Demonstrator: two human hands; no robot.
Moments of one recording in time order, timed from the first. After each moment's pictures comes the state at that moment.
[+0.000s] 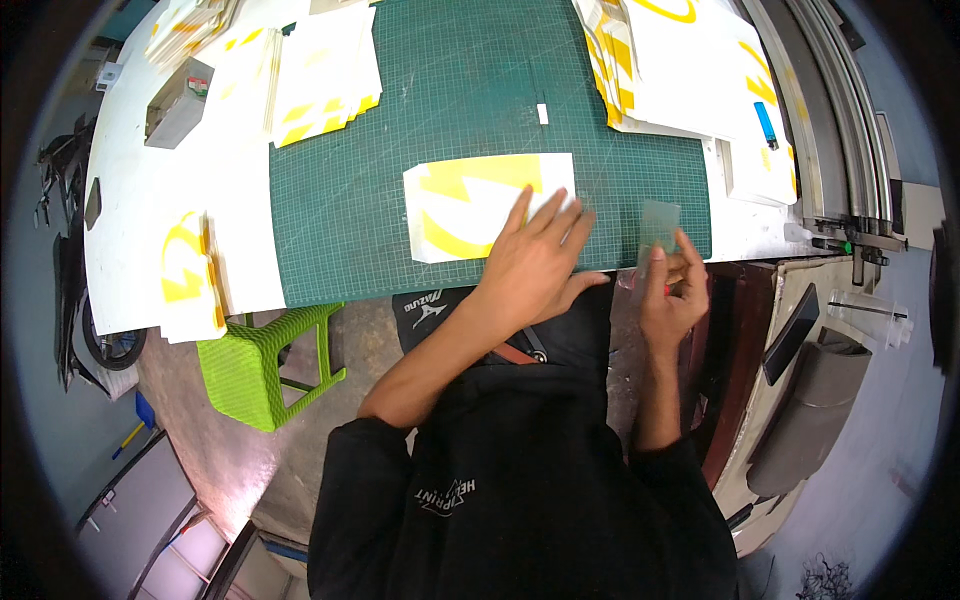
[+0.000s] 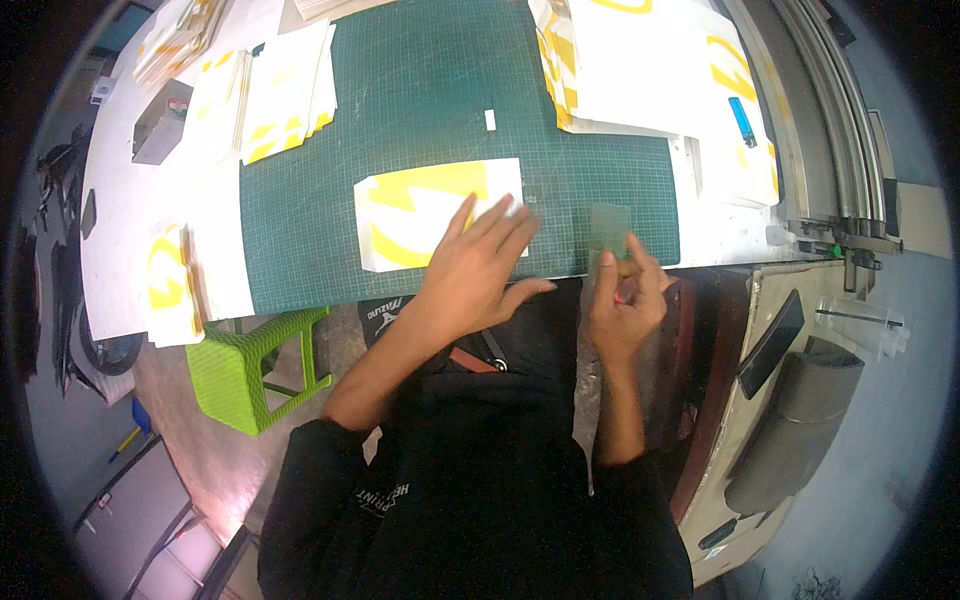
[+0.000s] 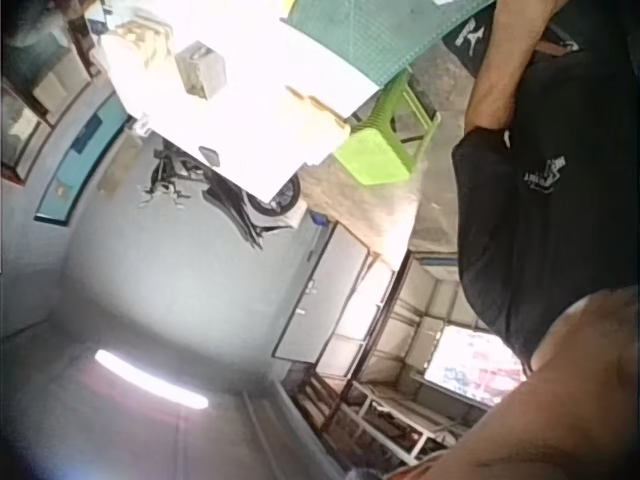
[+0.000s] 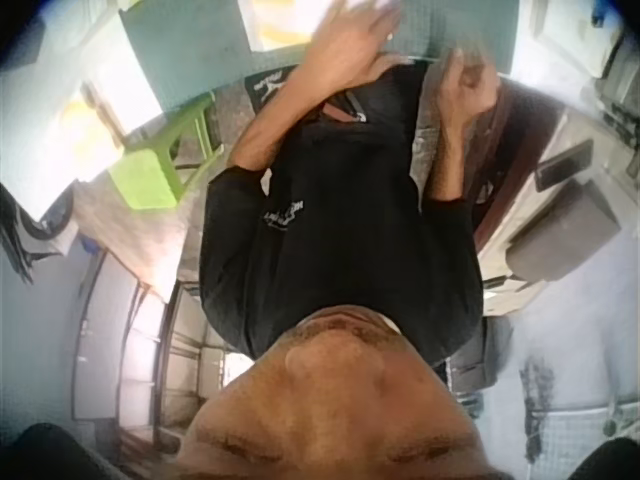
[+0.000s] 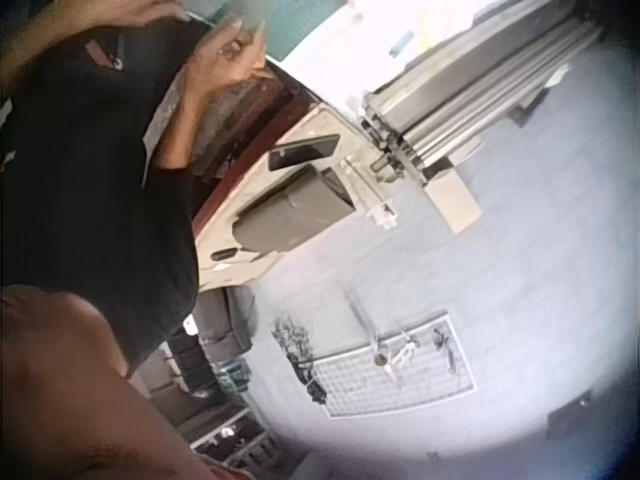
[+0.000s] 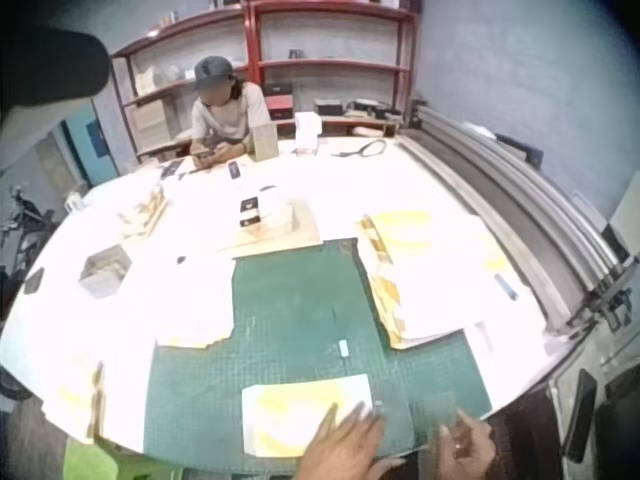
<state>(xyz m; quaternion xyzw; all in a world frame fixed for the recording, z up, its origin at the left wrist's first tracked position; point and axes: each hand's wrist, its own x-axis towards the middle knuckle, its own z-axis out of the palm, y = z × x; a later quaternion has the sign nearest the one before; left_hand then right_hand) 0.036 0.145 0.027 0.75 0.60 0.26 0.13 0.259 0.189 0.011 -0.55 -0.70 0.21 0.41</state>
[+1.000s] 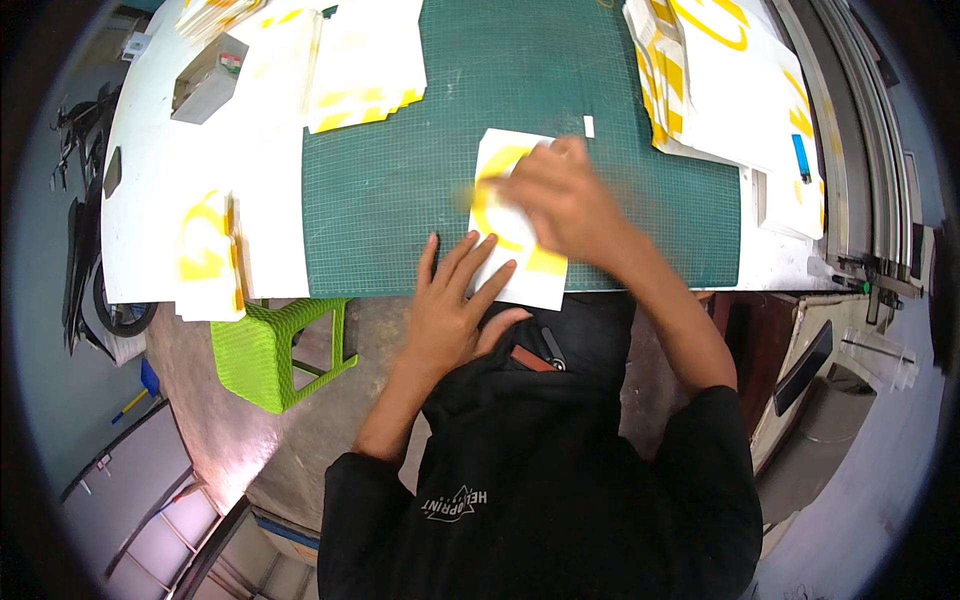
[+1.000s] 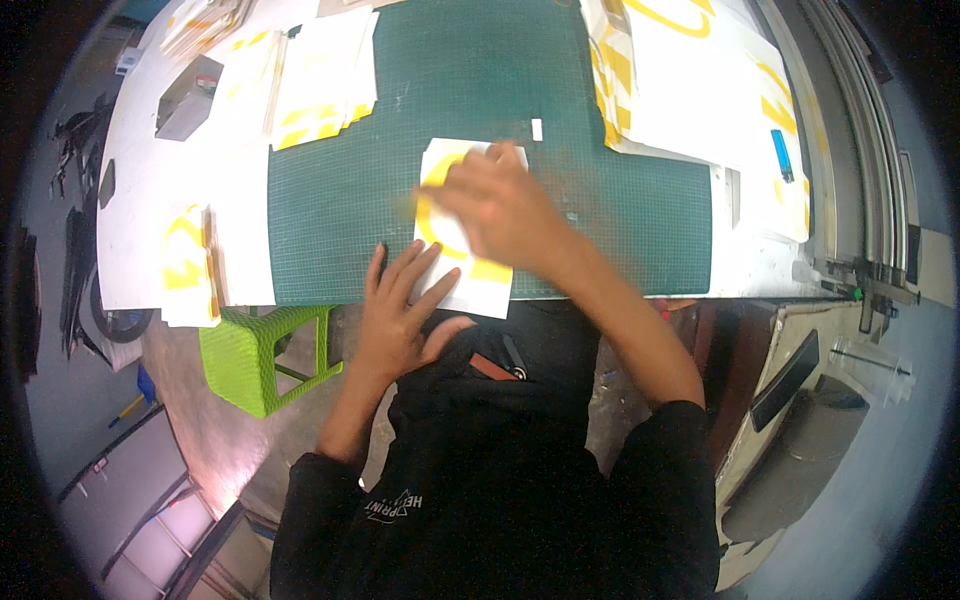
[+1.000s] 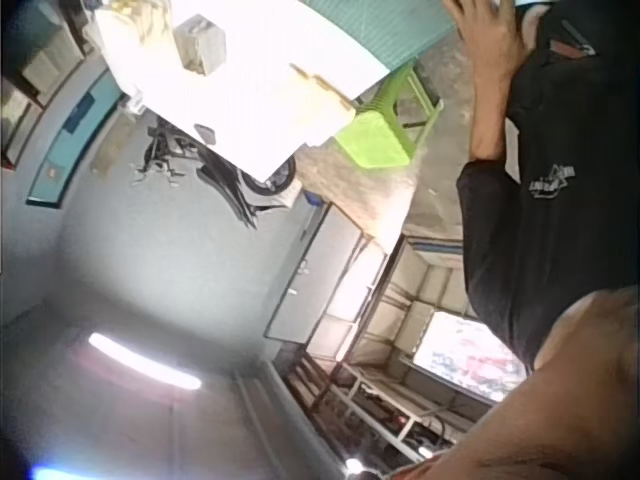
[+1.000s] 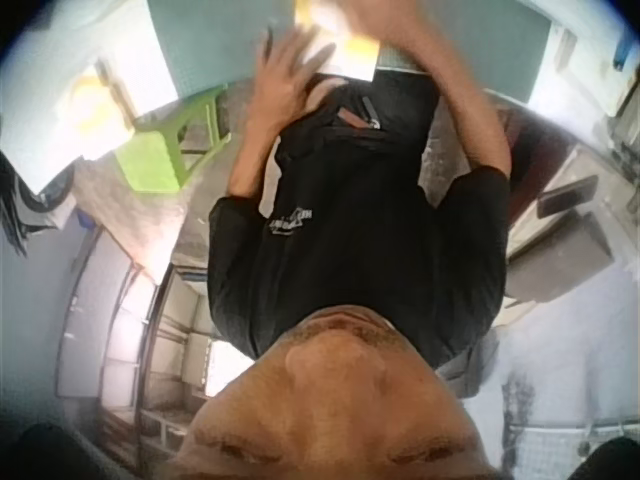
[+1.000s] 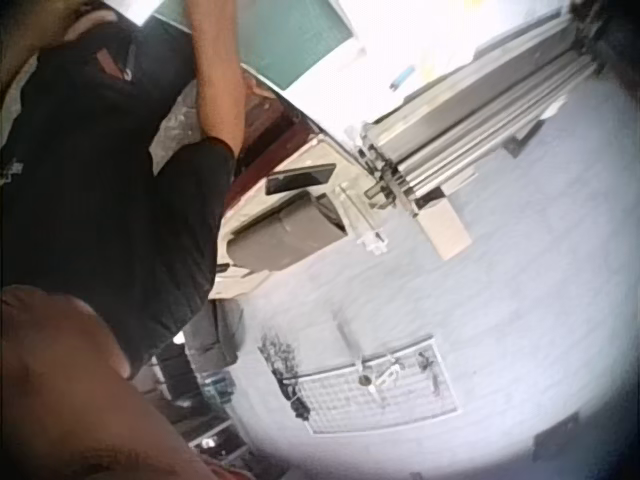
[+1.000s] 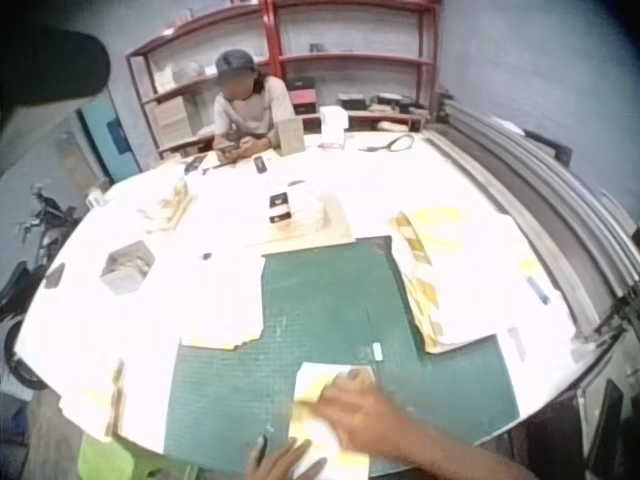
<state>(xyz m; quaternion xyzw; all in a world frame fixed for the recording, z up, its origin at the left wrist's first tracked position) -0.032 0.041 0.015 0.66 0.70 0.26 0.11 0.078 0.268 0.024 -0.02 -0.94 0.18 0.29</state>
